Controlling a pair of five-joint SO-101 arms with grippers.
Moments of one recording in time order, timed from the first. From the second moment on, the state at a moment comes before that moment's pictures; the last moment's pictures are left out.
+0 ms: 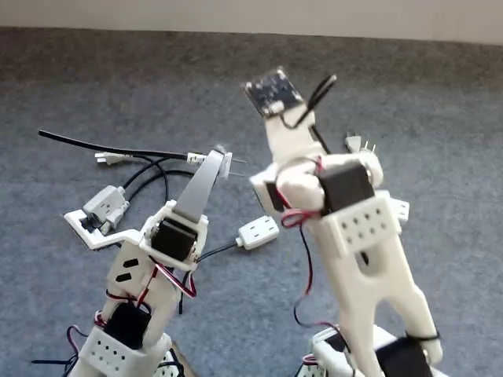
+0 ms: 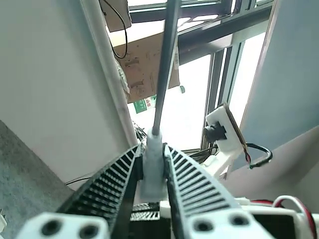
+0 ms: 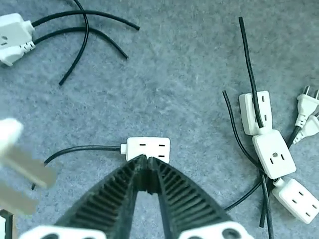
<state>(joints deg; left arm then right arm) 22.5 -103.9 96.1 -7.9 75.5 -27.9 -23.5 1.5 88.1 6.6</state>
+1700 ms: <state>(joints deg) 22.8 -103.9 96.1 -4.3 75.6 -34.4 -10.8 -17.6 98.9 8.0</state>
